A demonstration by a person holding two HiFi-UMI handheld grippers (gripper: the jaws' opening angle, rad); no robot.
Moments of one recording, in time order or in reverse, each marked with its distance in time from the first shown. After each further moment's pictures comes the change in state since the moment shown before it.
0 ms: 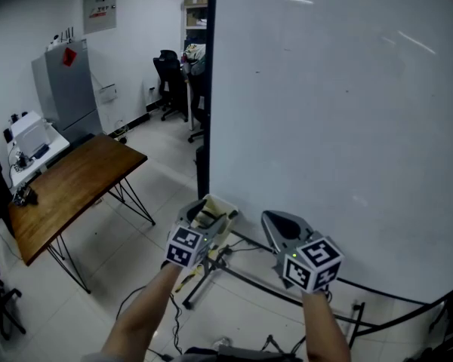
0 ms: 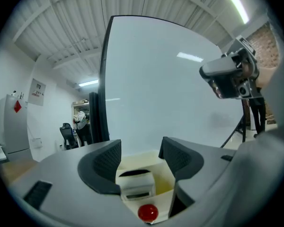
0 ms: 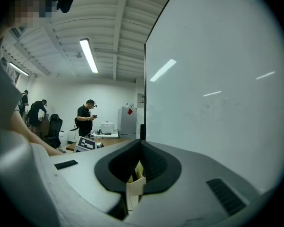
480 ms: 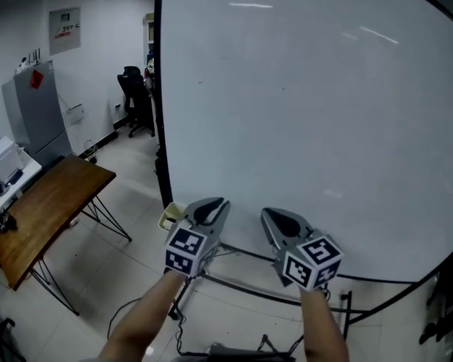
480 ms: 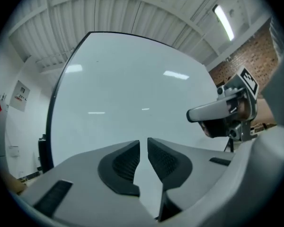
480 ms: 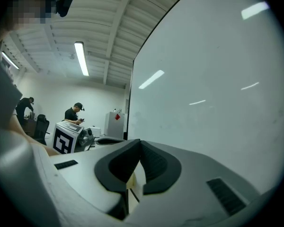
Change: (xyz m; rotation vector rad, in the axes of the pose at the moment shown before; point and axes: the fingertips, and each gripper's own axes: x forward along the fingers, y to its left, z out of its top) left arm 0.010 -0.109 0.131 0.008 -0.187 -0.173; right arm -0.076 -0.048 0.020 0.004 -0.077 -0.165
